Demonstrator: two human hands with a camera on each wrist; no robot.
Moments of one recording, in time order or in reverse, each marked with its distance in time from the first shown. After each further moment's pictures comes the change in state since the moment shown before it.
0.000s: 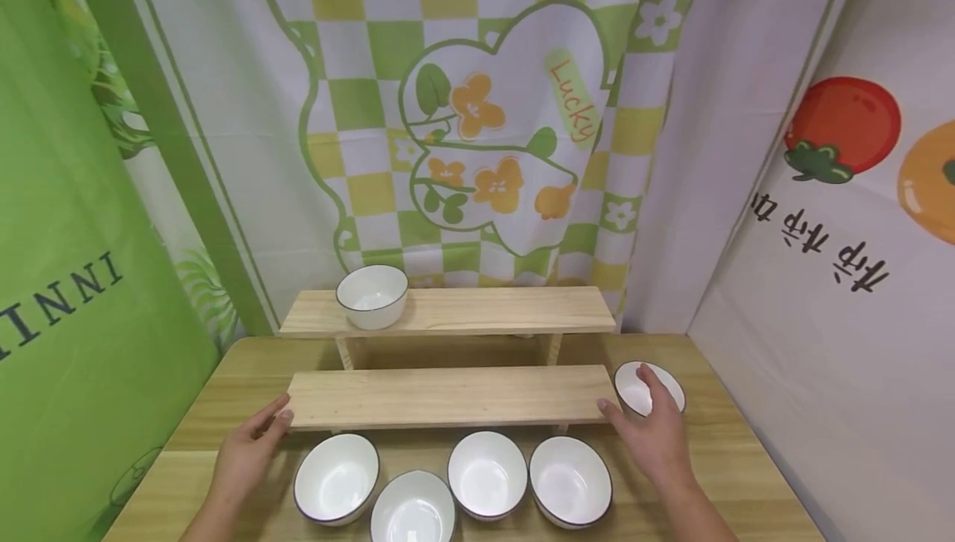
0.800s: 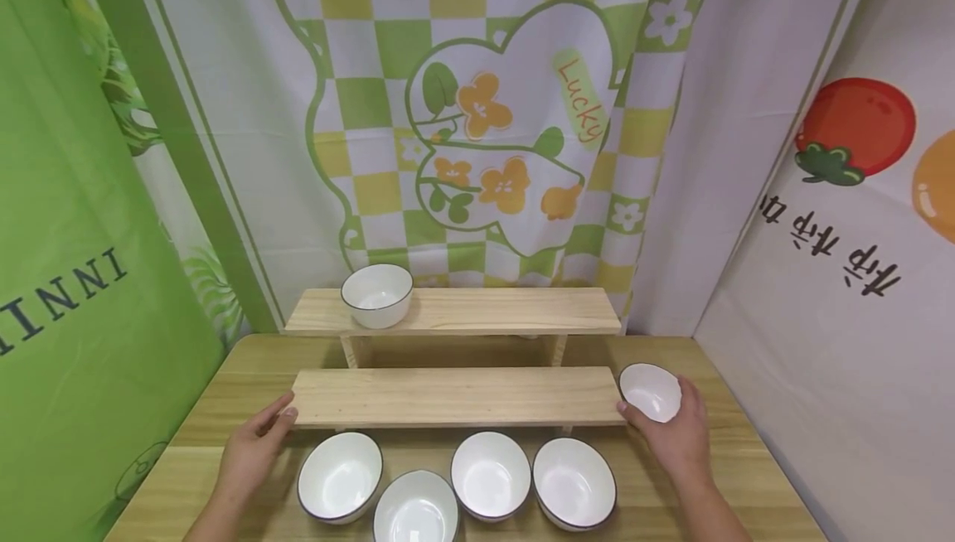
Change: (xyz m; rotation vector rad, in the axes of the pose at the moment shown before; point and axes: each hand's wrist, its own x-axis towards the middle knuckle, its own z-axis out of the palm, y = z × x) left_hand 0.003 -0.006 0.002 0.014 0.012 -0.006; right_hand 0.018 0.041 0.000 -0.011 0.050 0.174
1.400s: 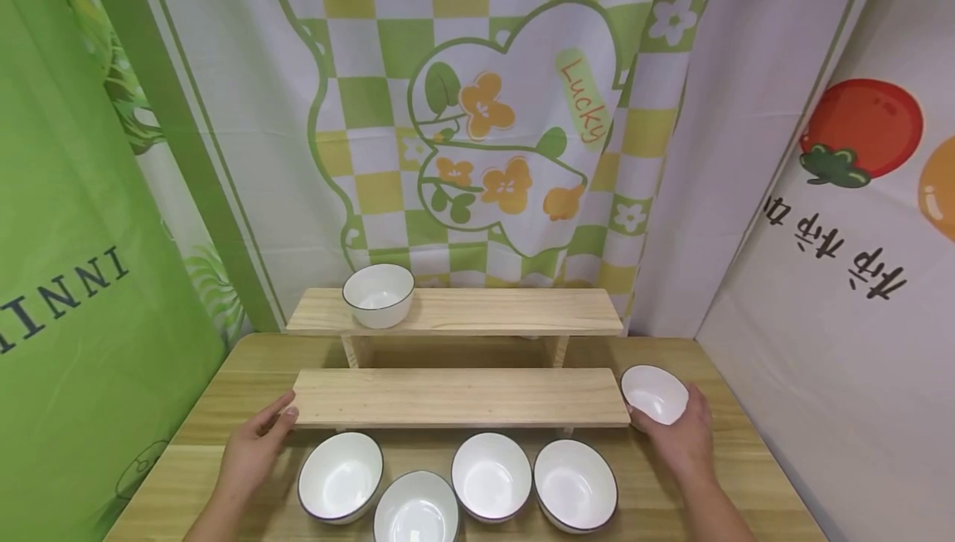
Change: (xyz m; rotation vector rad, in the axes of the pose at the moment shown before) left_hand 0.000 0.001 0.001 -0.005 0.016 -0.001; right_hand 0.014 0.013 0.005 -0.024 -0.014 0.026
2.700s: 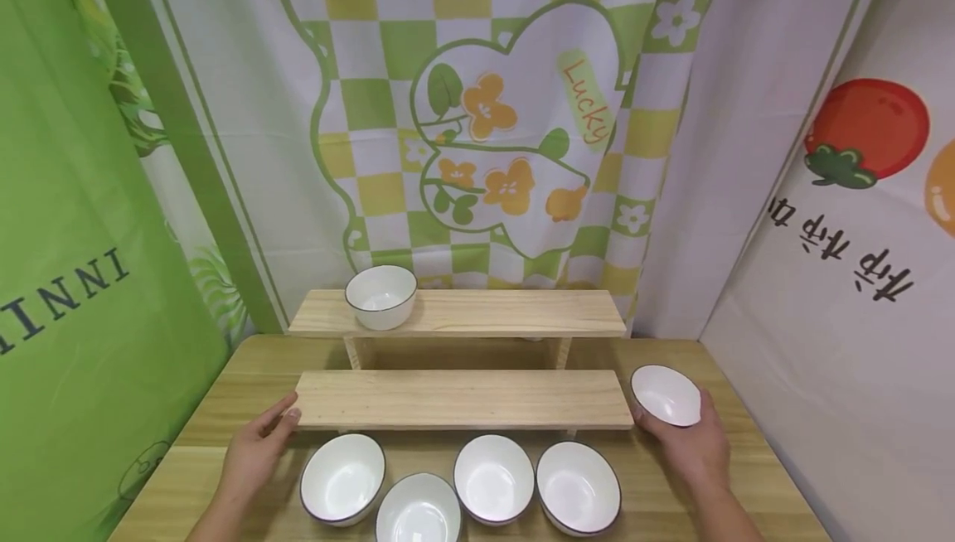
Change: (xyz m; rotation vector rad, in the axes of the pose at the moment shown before) left_hand -0.001 0.001 -0.001 0.006 -0.018 0.004; right_hand 0.001 0.012 -0.007 0.037 -0.019 0.061
